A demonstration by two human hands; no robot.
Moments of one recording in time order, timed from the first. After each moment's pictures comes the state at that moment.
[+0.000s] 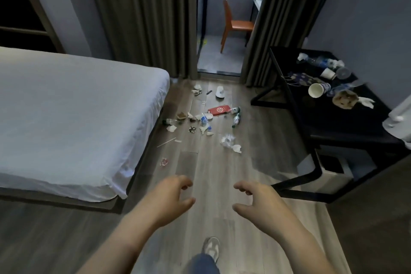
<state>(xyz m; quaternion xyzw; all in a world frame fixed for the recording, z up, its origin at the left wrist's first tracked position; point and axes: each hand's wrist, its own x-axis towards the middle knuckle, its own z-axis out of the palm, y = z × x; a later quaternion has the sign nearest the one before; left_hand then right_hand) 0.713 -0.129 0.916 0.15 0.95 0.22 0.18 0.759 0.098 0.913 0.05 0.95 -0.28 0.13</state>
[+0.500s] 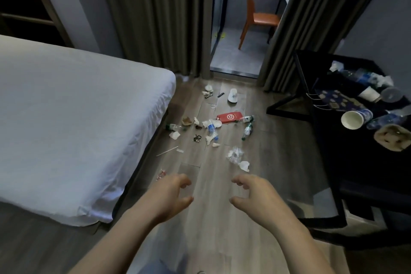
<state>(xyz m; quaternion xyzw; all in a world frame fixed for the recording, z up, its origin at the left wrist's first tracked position) 0.475 -0.046 0.902 0.10 0.95 0.20 0.21 0.490 0.180 0.898 0.02 0.95 -0.27 0.16</state>
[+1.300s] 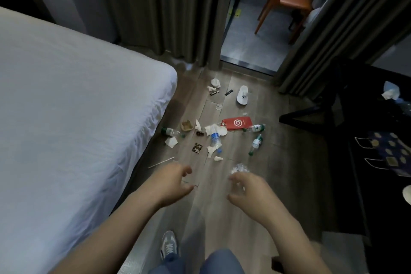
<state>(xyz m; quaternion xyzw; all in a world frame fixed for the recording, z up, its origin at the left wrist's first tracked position) 0.109 -0.081 0.842 0.07 0.93 0.25 0.24 0.127 0.139 0.860 0.01 0.94 -0.23 0.25</state>
